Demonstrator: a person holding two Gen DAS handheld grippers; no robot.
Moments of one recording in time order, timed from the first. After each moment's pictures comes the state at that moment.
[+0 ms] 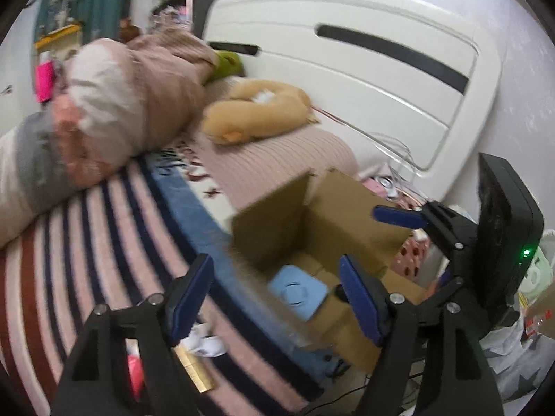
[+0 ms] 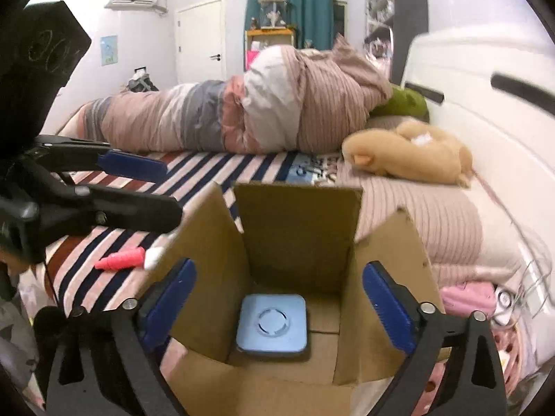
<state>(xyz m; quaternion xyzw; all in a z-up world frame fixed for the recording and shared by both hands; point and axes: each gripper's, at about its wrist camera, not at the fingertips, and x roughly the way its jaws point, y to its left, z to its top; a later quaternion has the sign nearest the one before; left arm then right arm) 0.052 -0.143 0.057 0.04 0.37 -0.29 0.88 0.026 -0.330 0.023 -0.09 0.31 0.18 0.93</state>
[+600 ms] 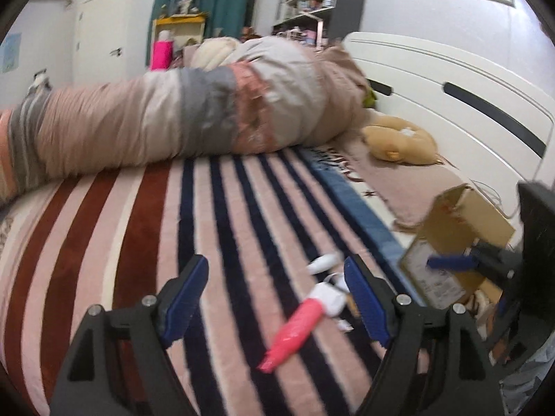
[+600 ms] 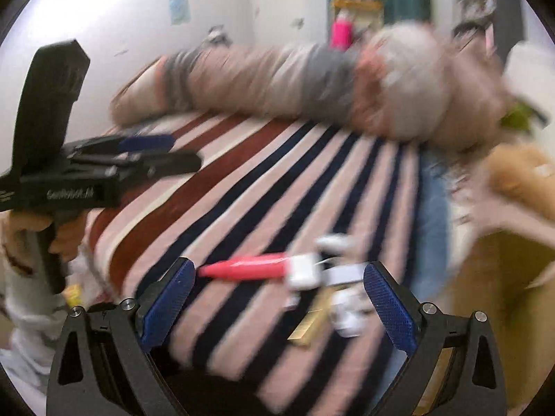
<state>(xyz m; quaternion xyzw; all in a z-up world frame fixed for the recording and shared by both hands) 0.029 0.095 -0.010 -0.05 0.34 -0.10 0.93 0.027 -0.131 -0.021 -0.11 0.40 0.34 0.84</state>
